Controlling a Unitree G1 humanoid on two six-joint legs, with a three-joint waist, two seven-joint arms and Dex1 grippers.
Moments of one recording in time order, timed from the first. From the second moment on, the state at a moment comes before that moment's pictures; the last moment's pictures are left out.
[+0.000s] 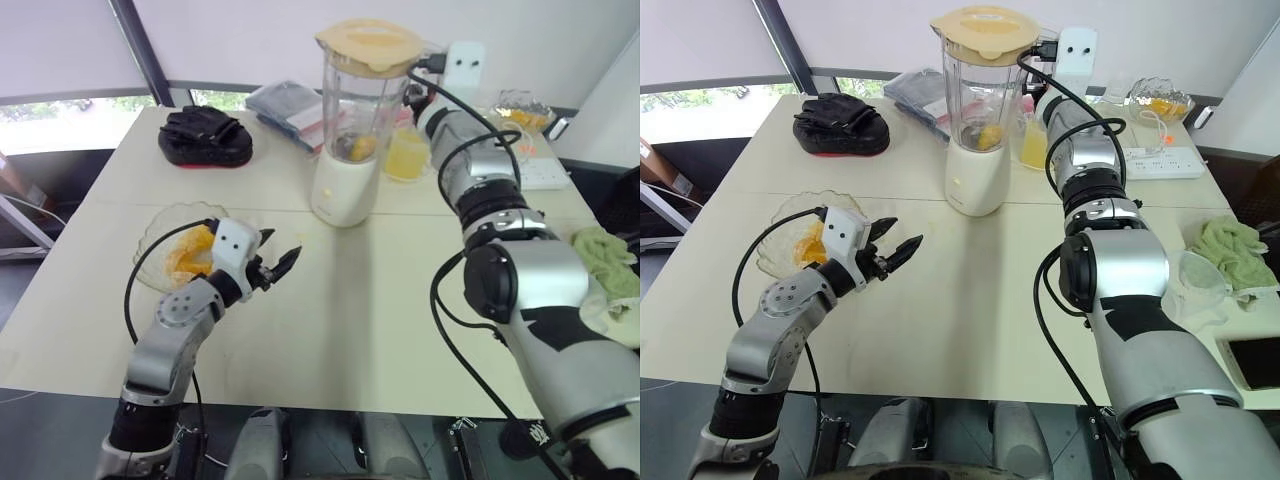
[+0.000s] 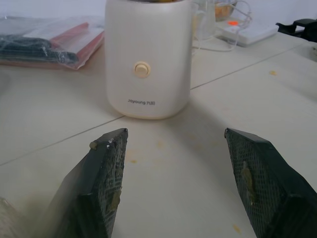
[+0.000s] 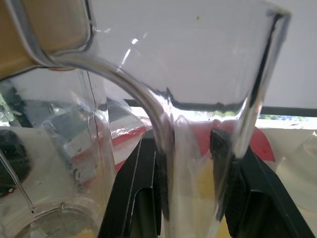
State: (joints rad) left arm -0.19 0.32 -0.02 -0.37 -0.27 0.51 -0.48; right arm -1.39 -0.29 -0.21 1.20 0.12 0.08 0.05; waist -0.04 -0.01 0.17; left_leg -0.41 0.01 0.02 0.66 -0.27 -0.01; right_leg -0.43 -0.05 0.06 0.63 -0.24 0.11
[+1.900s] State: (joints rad) left arm -0.31 0.32 -0.04 -0.29 -0.34 0.55 -0.51; right arm -0.28 -0.39 -0.22 -0.36 0.36 0.71 0.25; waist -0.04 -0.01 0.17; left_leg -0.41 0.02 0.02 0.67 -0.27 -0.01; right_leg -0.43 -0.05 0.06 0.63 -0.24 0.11
